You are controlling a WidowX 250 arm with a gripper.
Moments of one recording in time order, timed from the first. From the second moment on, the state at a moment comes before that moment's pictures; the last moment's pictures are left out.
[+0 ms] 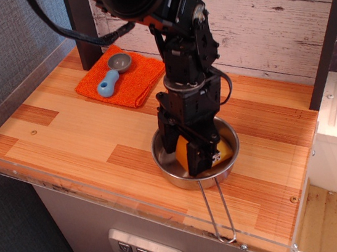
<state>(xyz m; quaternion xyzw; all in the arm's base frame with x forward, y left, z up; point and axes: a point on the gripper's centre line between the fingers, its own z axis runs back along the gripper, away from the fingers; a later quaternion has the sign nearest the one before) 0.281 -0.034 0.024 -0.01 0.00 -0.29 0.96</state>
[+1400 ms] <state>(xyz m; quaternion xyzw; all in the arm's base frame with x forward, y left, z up) 0.249 0.121 0.029 0.04 0.02 -0.02 1.00</state>
